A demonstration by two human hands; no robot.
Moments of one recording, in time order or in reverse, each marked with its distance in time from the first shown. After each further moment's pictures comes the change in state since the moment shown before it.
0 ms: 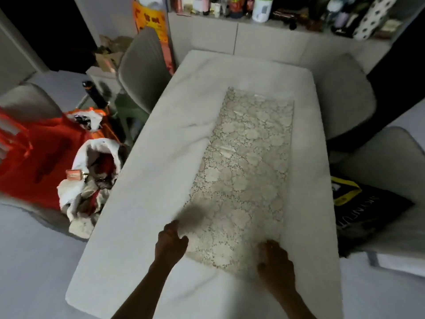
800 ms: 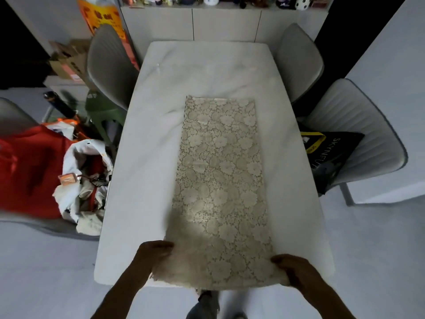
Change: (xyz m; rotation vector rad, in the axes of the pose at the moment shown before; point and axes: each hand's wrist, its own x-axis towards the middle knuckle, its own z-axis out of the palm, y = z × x) left_hand -0.081 -0.099 -0.079 -0.593 -0.392 -0.222; right_hand -0.164 0.047 0.030 1.246 -0.228 0.534
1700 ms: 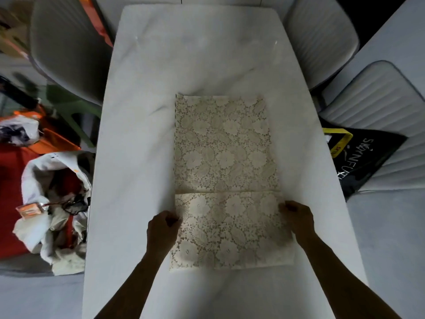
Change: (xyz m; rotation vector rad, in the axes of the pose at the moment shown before) left_hand 0.169 0.100 0.028 0.609 0.261 0.387; right_hand 0.170 -0.149 0.064 -0.331 0.454 -0.359
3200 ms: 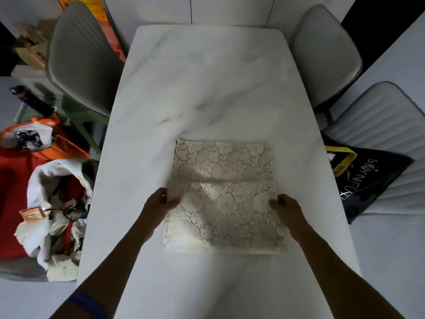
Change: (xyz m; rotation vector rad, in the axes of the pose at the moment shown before) left_hand 0.061 0.040 -0.034 -0.496 -0.312 -0.046; right_hand 0.029 -0.072 -0.006 0.066 -0.239 -0.030
